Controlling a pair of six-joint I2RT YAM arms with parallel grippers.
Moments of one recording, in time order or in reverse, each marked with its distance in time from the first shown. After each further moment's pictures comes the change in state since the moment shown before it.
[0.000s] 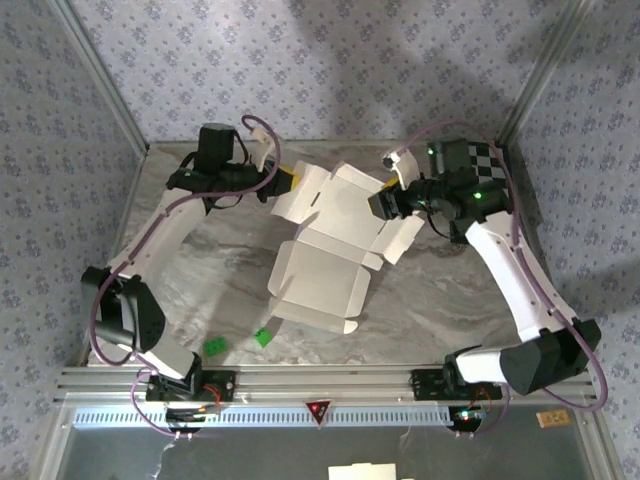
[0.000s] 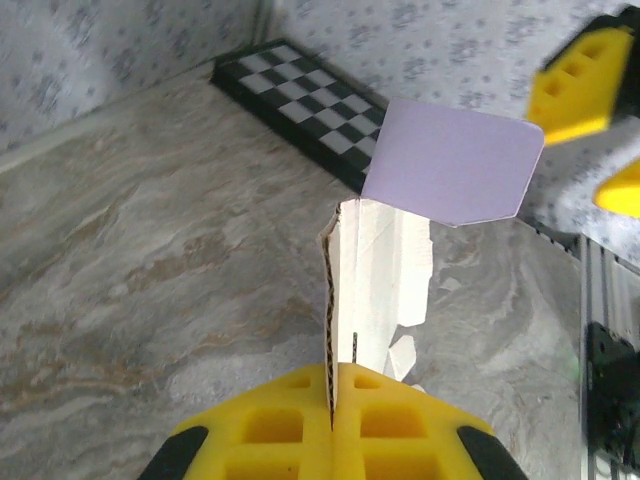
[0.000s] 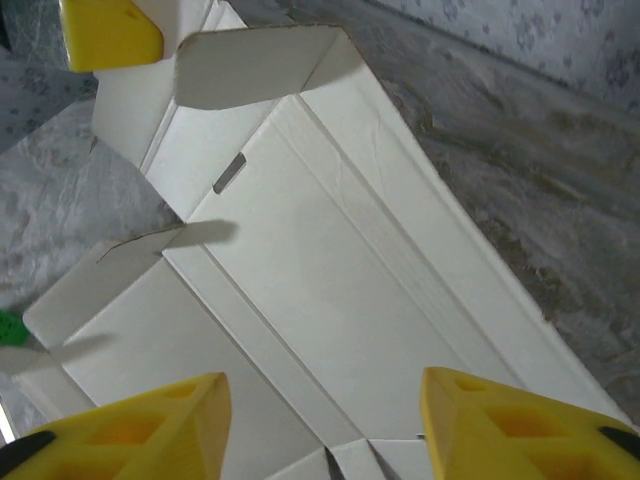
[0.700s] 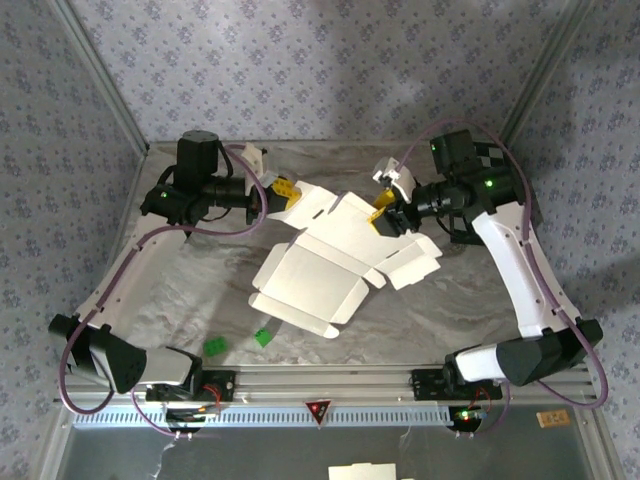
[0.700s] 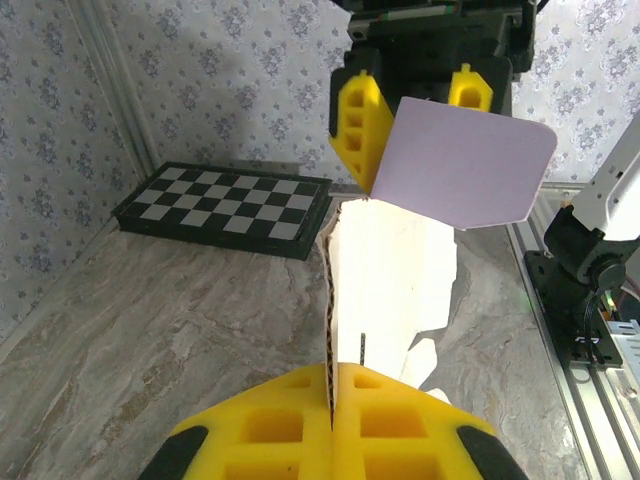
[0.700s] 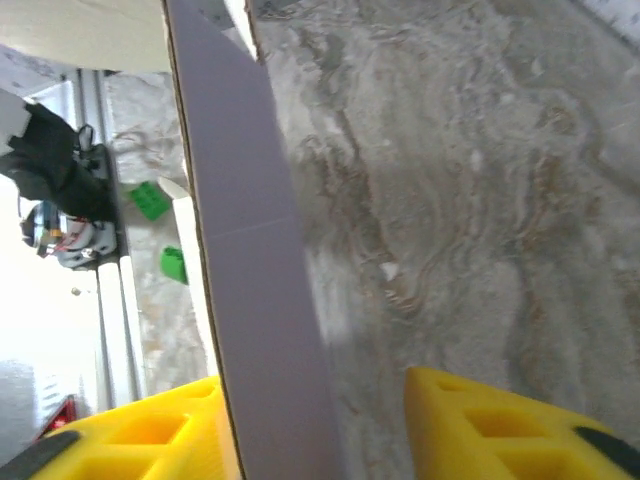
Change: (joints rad) left arm -0.040 -0.209 -0.058 -0.061 0.186 0.354; right arm 0.006 0.057 0.182 -0.383 -0.257 -0.383
